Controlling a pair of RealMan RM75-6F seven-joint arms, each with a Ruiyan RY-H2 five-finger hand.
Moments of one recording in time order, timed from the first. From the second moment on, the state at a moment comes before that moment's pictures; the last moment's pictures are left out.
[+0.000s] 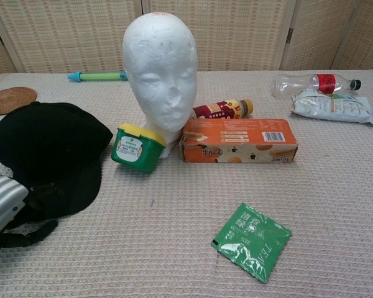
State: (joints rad) left arm -0.22 -2.19 0.08 -0.13 1.75 1.67 -0.31; right arm 0.08 -1.21 0.02 -1.58 -1.54 1.44 -0.15
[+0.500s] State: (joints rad) left arm -0.24 -2.15 0.08 -0.12 1.70 1.66 -0.30; right arm 0.09 -1.20 0.01 -1.59 -1.53 1.41 -0.15
